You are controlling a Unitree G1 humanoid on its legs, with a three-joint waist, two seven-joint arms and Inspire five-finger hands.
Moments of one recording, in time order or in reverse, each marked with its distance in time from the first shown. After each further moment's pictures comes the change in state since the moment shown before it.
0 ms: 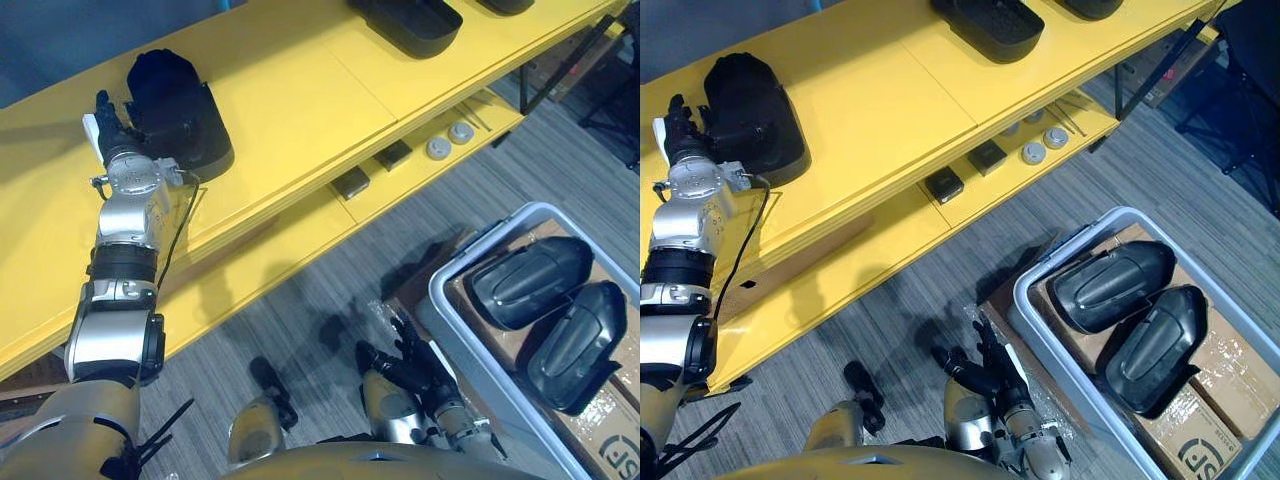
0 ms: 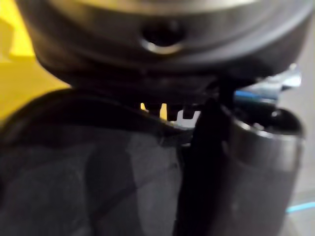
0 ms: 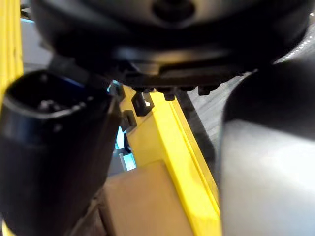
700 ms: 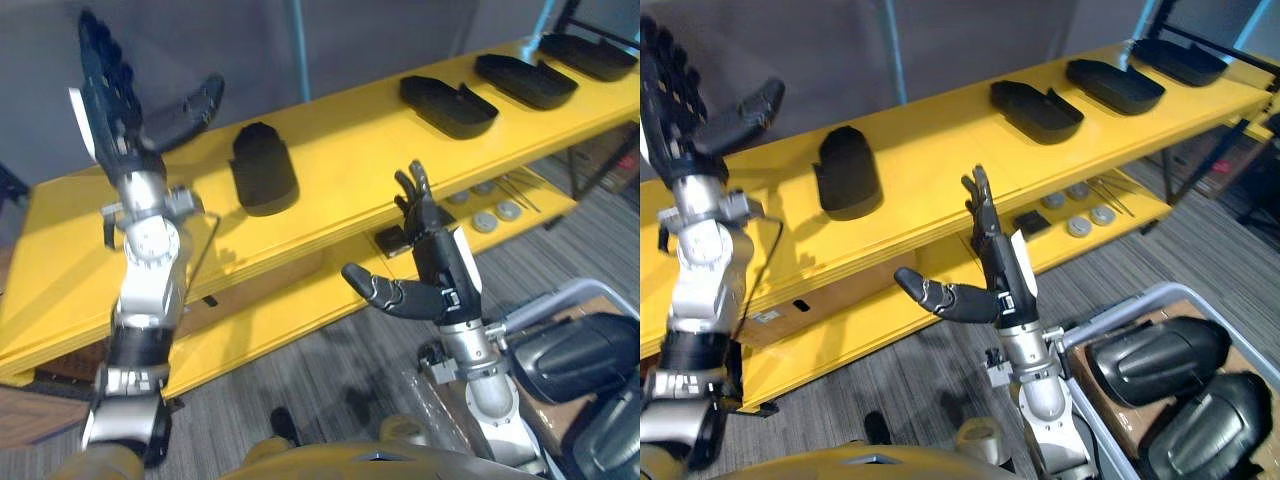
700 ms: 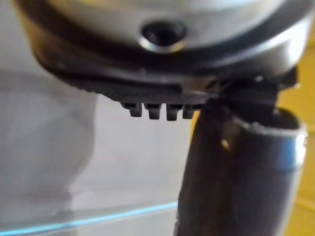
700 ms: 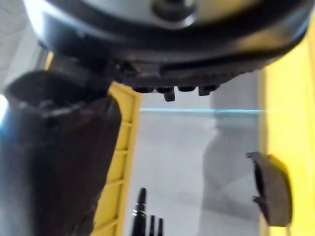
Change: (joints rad) left arm 0.554 -0.194 0.017 -0.695 0.069 -0.474 -0.015; right arm -0.222 -0.013 -0.082 -0.536 -0.095 -0.165 -0.009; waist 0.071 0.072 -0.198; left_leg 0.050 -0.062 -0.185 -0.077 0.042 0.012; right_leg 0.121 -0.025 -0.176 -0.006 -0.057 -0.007
